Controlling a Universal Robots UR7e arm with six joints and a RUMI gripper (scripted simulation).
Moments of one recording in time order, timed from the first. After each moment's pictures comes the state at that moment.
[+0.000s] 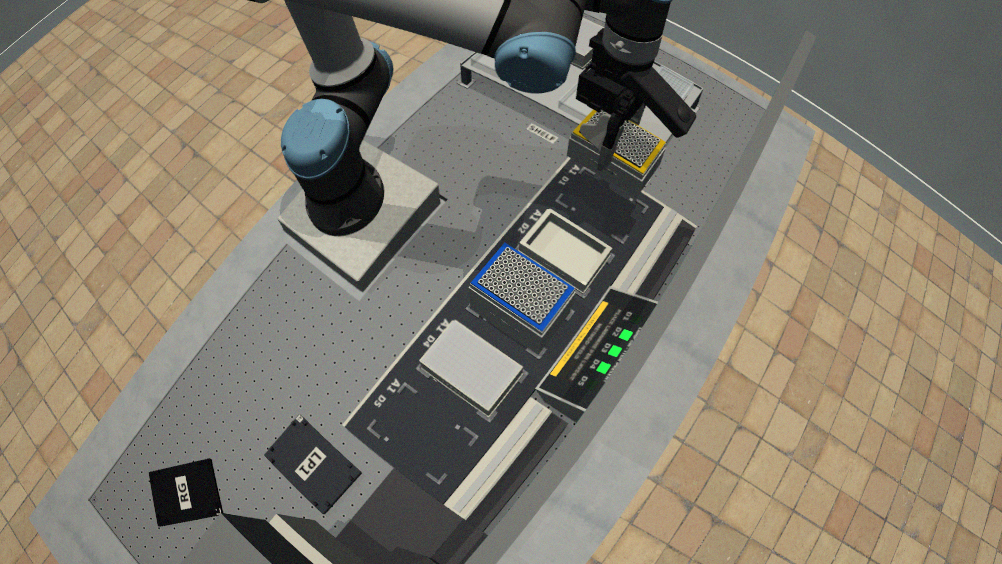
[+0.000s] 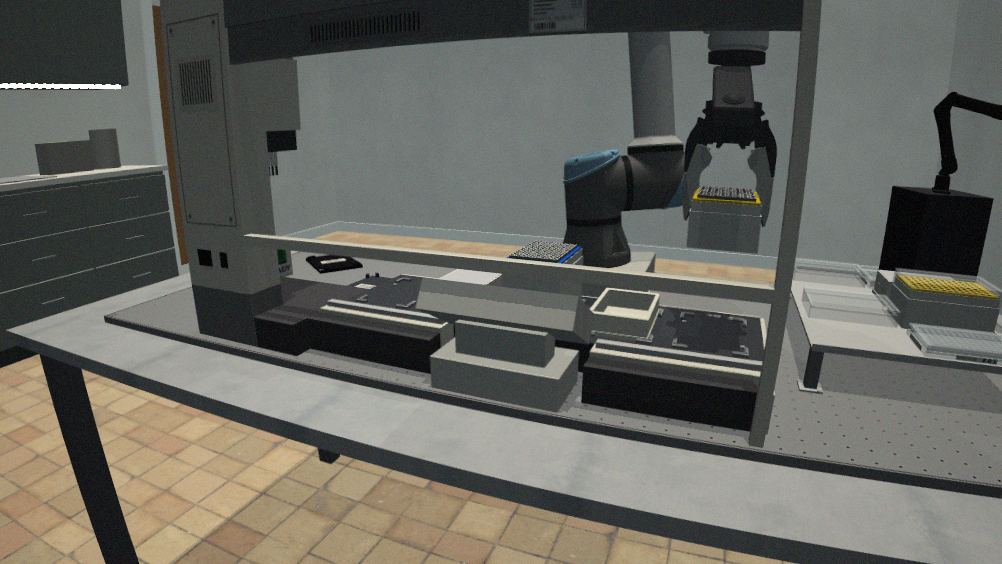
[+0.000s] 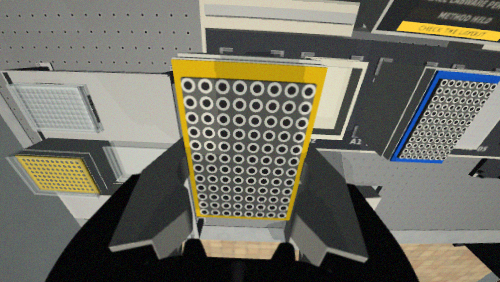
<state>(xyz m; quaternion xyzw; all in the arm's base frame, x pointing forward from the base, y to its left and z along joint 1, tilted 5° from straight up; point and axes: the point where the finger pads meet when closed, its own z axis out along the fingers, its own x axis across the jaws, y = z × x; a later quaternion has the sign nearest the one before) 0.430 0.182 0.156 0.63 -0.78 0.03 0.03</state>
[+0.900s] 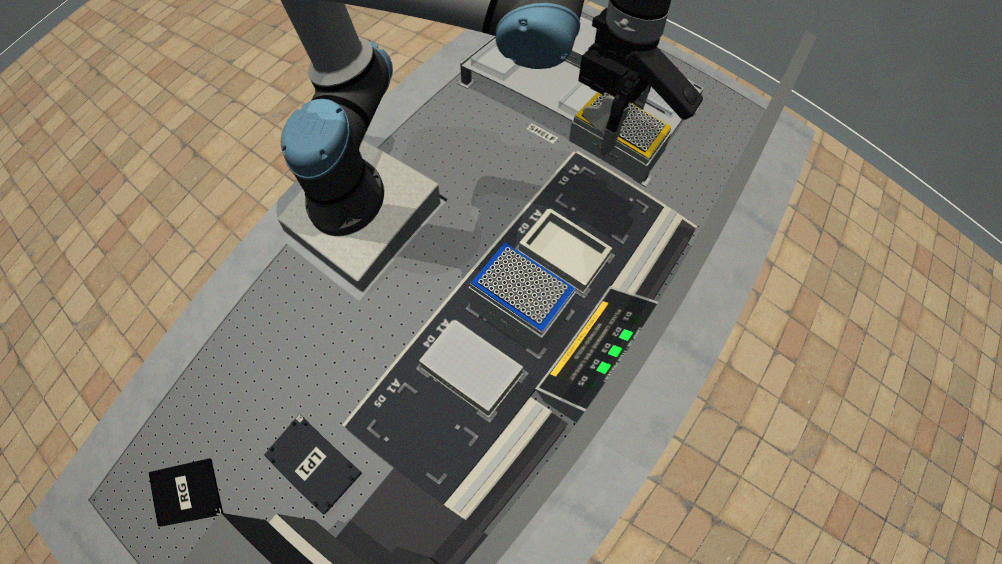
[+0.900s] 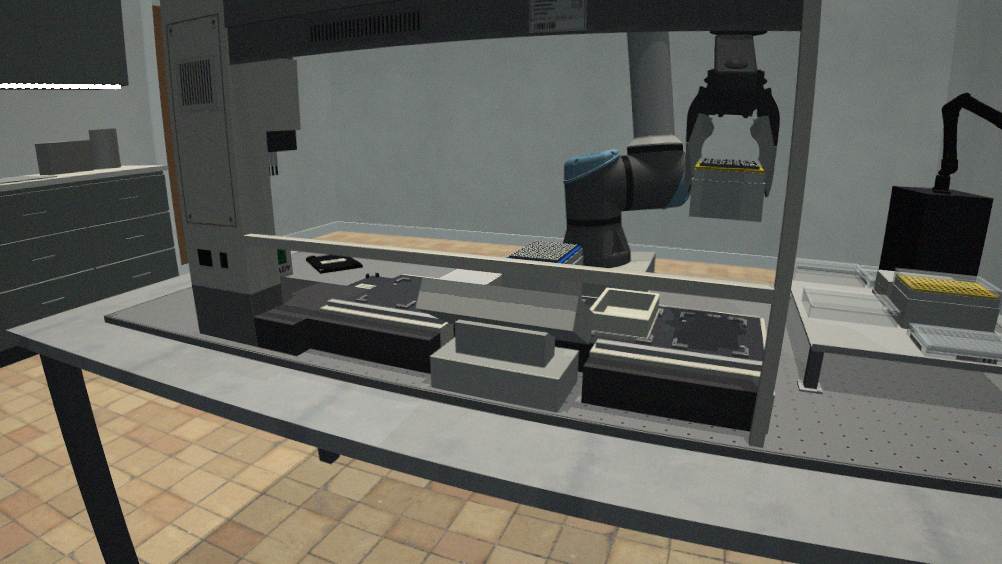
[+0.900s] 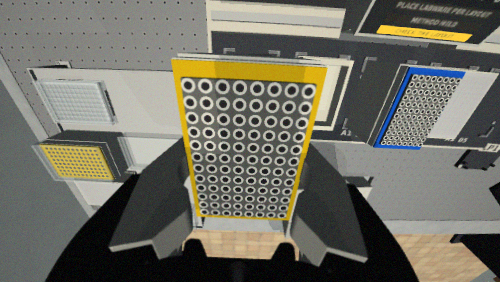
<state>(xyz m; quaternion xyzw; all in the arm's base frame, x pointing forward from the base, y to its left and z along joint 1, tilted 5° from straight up) 0.431 0.185 0.194 0.63 -0.78 0.03 0.03</state>
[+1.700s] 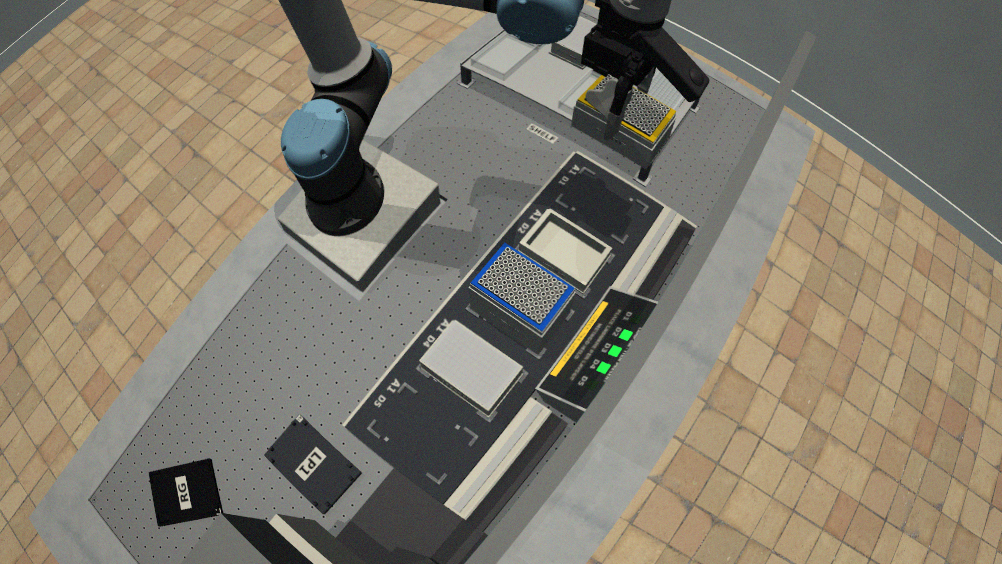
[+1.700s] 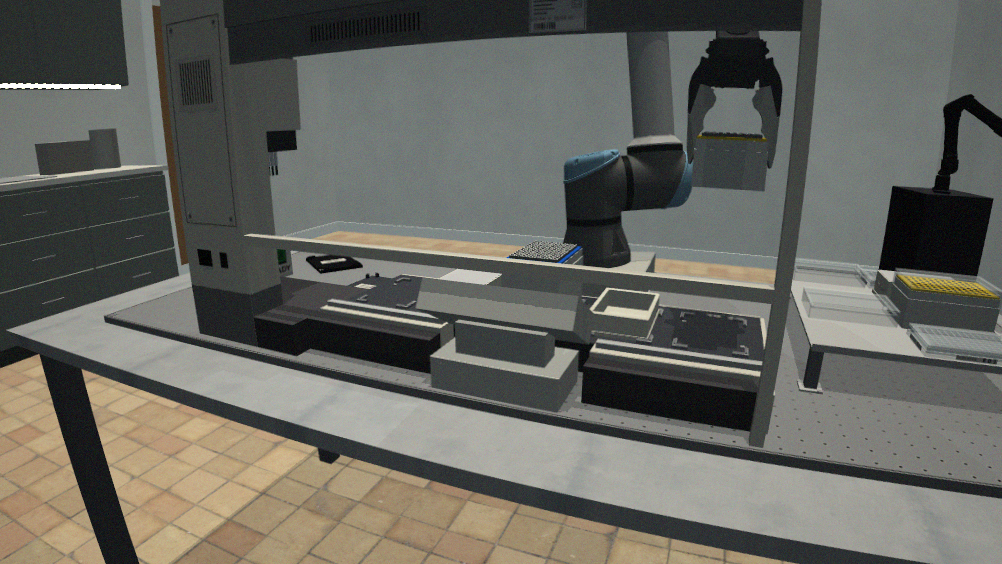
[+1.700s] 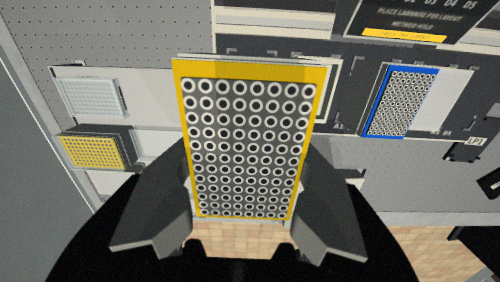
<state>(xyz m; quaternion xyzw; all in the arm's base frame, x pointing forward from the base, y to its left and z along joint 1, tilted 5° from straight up) 0.431 0.188 0.231 0.63 -0.78 0.03 0.03</state>
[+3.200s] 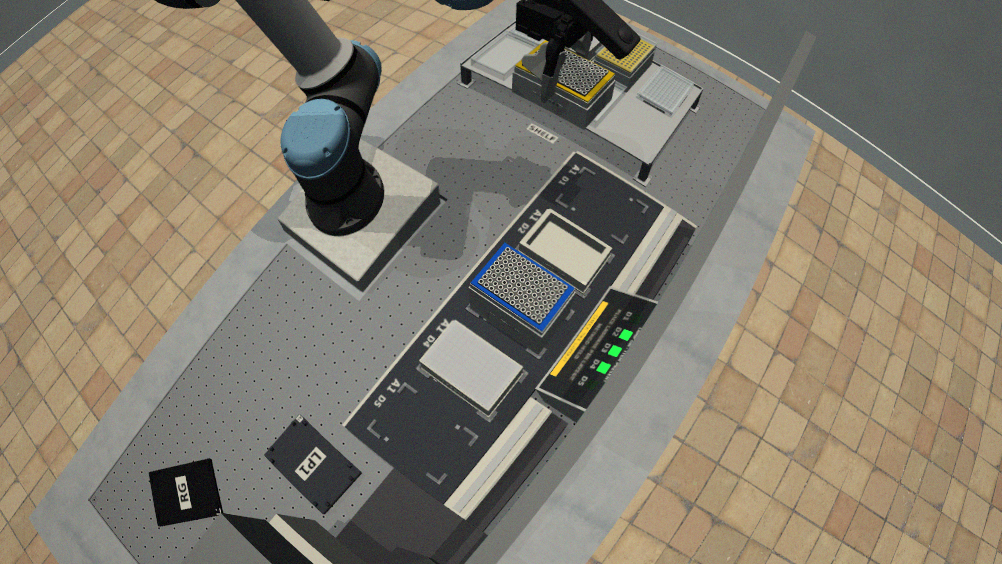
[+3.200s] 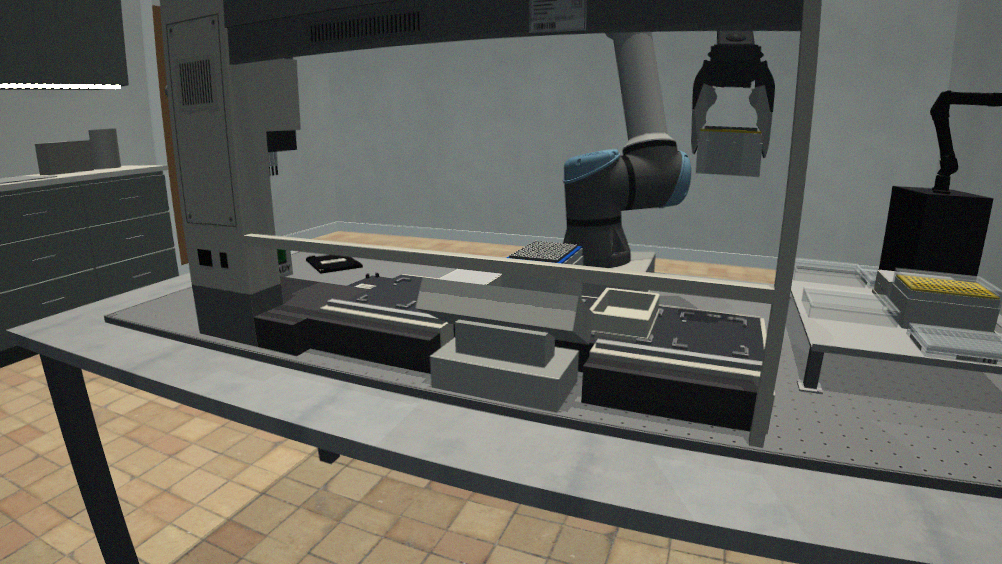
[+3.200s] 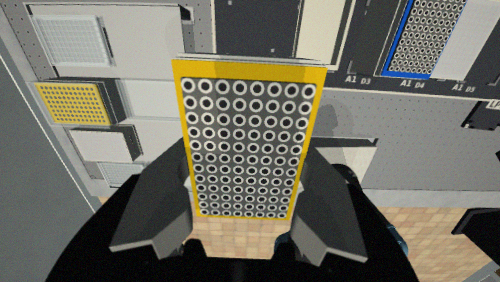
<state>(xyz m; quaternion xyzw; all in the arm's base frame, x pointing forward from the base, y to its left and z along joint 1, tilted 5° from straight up) 0.328 0.210 0.238 0.63 -0.78 0.03 0.03</state>
